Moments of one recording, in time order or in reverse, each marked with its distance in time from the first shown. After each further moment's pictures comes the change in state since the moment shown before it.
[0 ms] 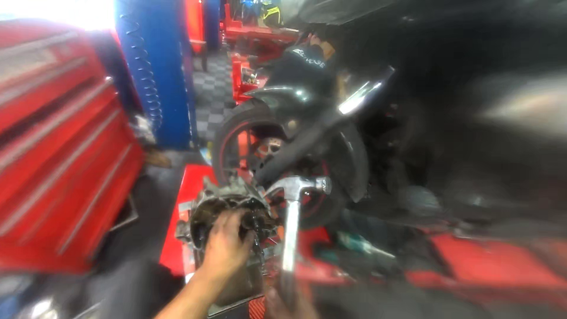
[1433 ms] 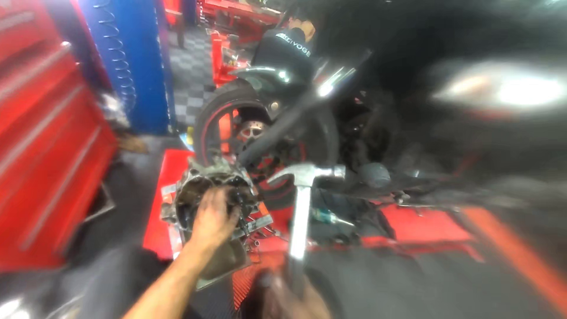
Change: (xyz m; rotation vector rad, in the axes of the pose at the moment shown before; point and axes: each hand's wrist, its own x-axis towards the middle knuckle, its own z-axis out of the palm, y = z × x) left_hand 0.000 0.001 0.000 0.038 0.002 0.066; right_hand -0.051 -0.053 -0.001 0.220 0.027 0.144
